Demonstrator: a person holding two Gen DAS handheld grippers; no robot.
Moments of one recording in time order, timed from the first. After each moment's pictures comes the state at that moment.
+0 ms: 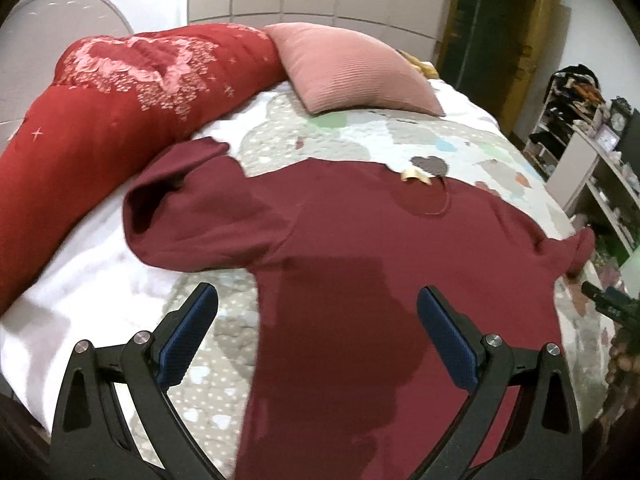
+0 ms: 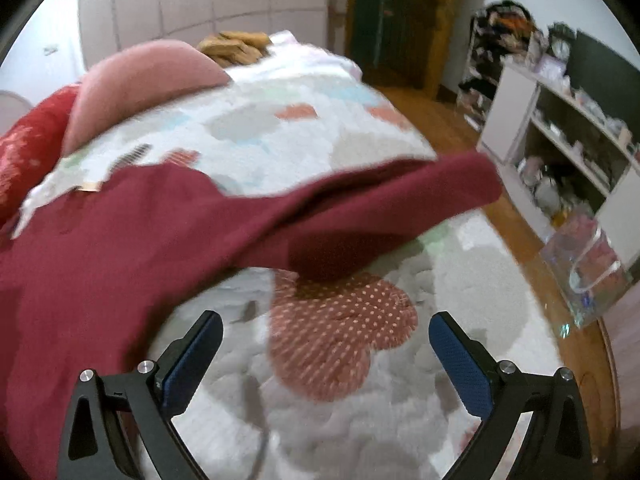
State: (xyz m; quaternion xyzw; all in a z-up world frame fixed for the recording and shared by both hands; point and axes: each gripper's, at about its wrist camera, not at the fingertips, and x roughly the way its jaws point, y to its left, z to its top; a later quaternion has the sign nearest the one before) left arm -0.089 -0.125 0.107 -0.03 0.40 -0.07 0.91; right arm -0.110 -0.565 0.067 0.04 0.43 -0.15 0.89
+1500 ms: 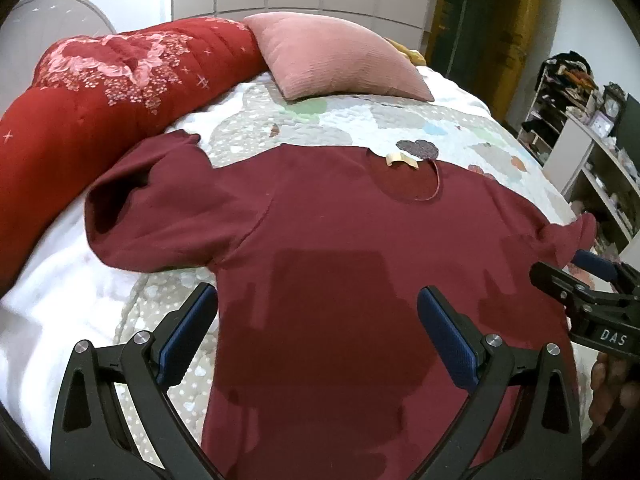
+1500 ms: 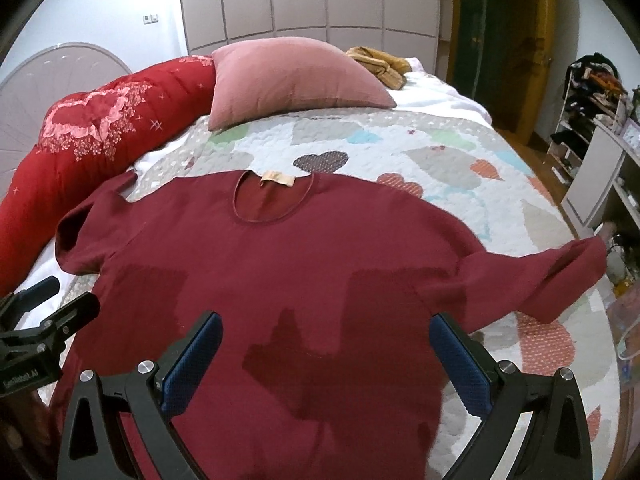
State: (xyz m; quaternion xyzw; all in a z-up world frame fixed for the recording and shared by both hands) left arm -0.072 -0.153 0.080 -0.01 0.41 -0.09 0.91; right arm -0.071 -0.390 0.093 0.01 0.42 0.00 0.91
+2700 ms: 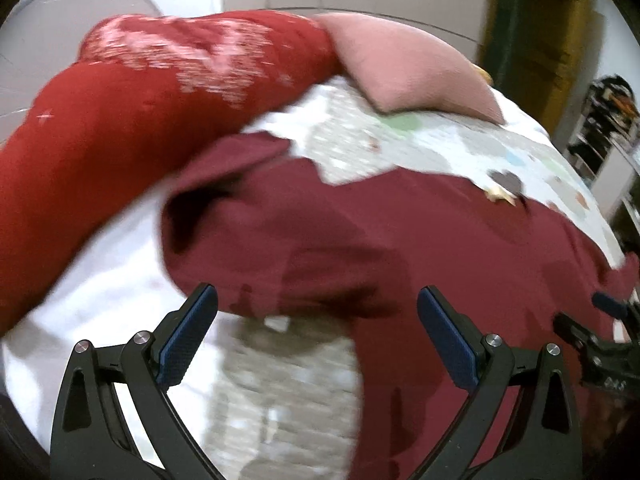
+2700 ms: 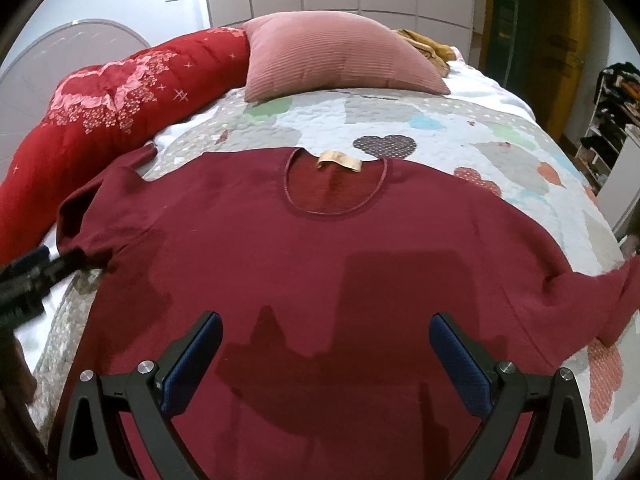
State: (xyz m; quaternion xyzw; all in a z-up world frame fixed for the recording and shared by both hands) left arm -0.027 -0.055 0.077 -0.03 0.40 0.01 0.91; right arm -0.028 -0.333 0.062 0.00 0.45 0.05 0.89
